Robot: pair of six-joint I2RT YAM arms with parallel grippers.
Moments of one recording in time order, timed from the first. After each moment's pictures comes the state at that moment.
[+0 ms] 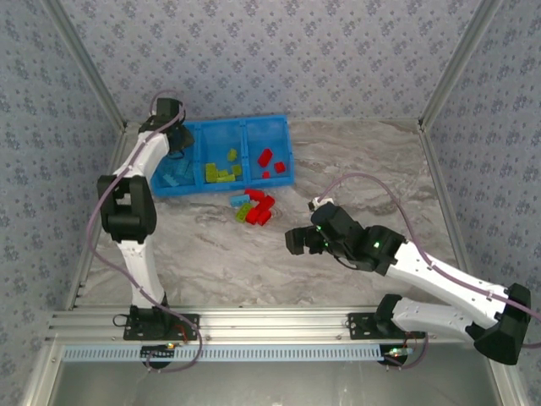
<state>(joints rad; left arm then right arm) -0.06 2.10 1.85 -0.64 -0.11 -0.53 0.95 0.99 0.89 -0.72 0.20 0.61</state>
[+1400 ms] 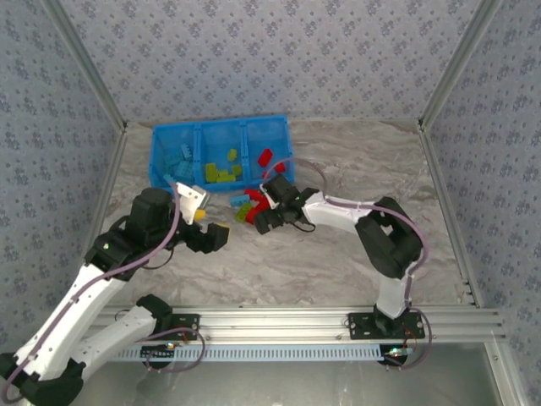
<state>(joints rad) -0.58 0.79 0.96 -0.83 0.24 -0.14 0.77 1.88 1.22 -0.38 0.03 0.17</state>
